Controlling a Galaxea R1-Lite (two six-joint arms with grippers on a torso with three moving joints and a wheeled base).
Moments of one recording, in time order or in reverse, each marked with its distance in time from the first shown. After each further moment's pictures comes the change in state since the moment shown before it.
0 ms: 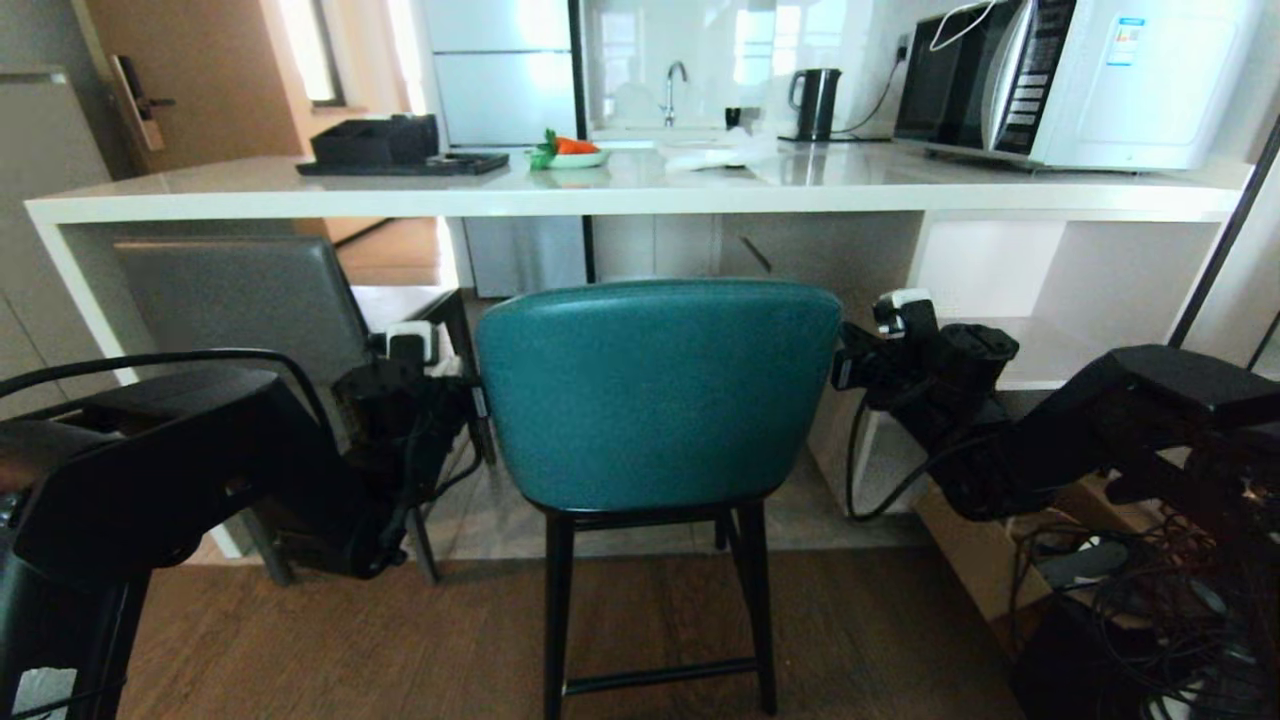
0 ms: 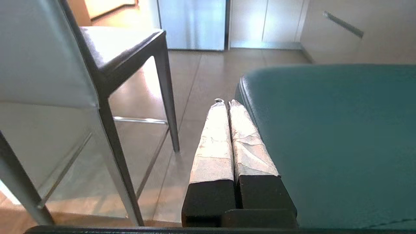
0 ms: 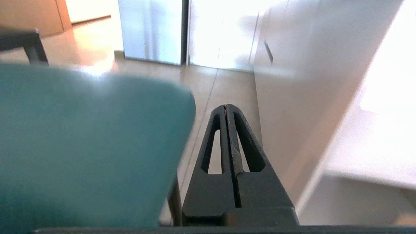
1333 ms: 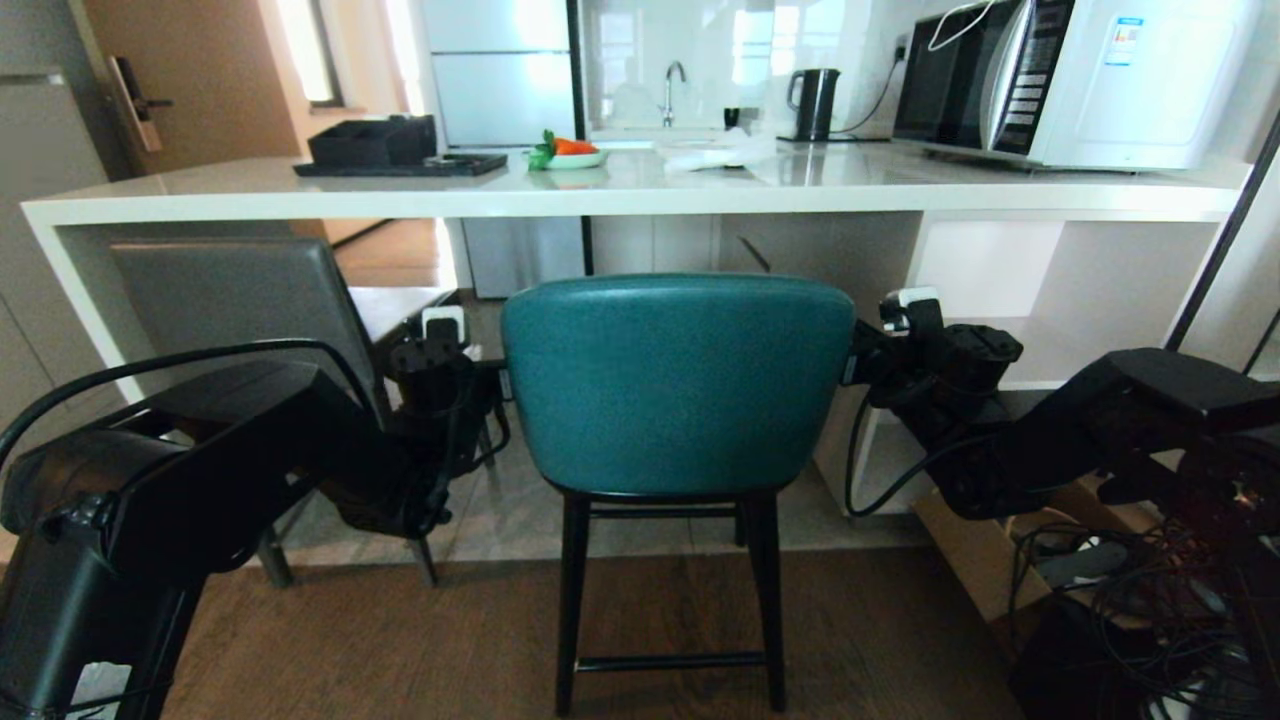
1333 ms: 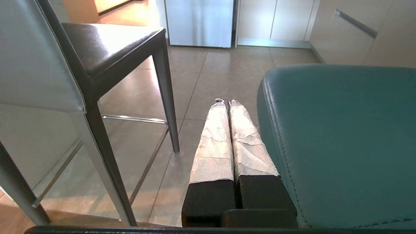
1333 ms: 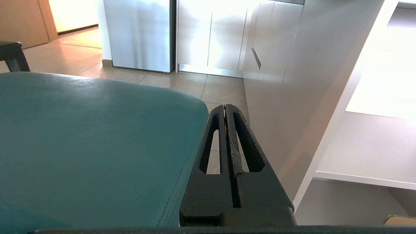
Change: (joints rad) left arm -0.082 0.070 -0.207 0.150 0.032 0.004; right arm 0.040 0.023 0.002 -0.014 0.009 -0.001
